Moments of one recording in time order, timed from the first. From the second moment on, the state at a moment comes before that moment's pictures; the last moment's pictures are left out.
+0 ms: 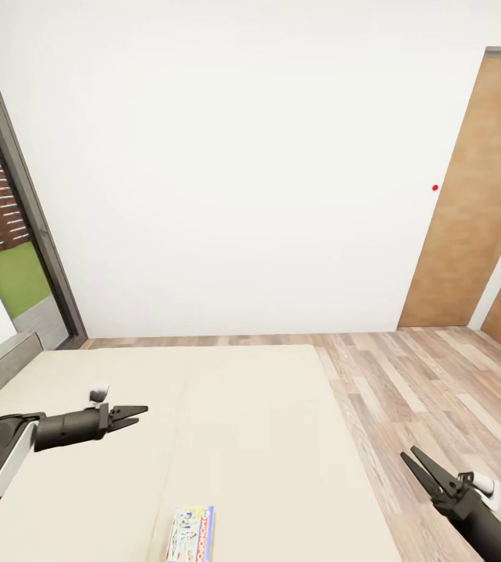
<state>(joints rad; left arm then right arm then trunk) -0.52 0.40 0.11 -0.94 0.30 0.95 -1.19 0.04 -0.14 -0.51 -1.33 -0.84 0.66 1.11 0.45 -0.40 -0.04</state>
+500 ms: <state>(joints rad) -0.53 0.28 0.10 -0.94 0.23 0.95 -0.79 0.04 -0.14 -0.31 -1.53 -0.75 0.72 0.49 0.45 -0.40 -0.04</state>
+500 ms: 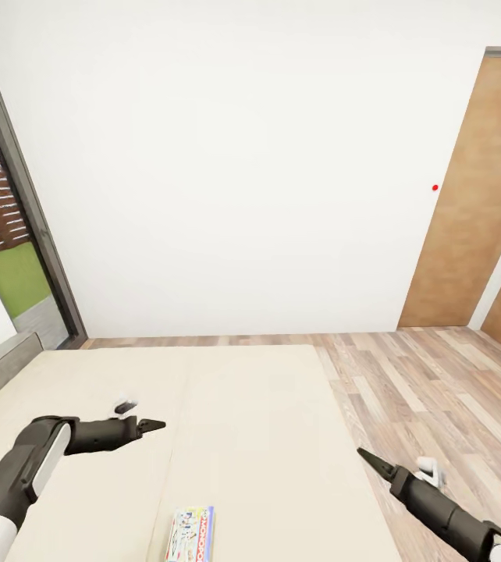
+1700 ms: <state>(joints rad) -0.60 0.12 0.09 -0.66 0.22 0.73 -0.26 -0.05 -0.14 0.03 -1.59 -0.73 0.85 0.01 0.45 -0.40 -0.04</state>
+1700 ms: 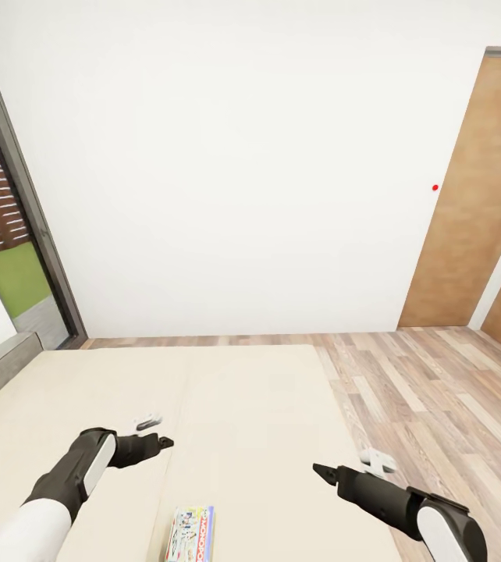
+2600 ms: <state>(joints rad) -0.61 0.17 0.10 -0.66 0.22 0.75 -0.29 -0.05 -0.16 -0.21 -1.59 -0.77 0.85 0.53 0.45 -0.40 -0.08</state>
